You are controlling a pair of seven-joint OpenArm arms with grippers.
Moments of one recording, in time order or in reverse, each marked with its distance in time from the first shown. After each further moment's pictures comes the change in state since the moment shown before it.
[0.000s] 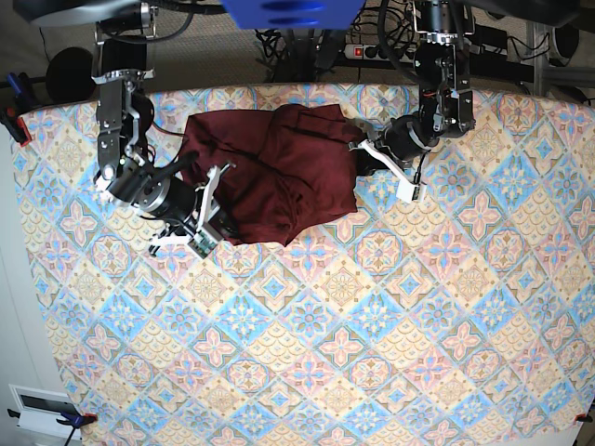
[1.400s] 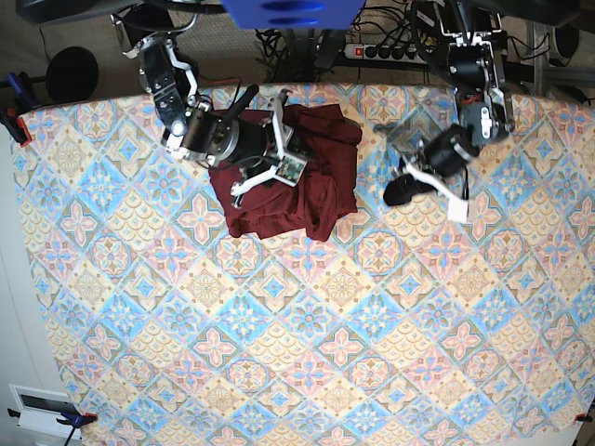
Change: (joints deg) left arm -1.4 -5.6 -8.3 8.9 -18.9 1.0 2.4; right arm -6.8 -1.7 -19.7 3.8 -8.5 0.0 3.0
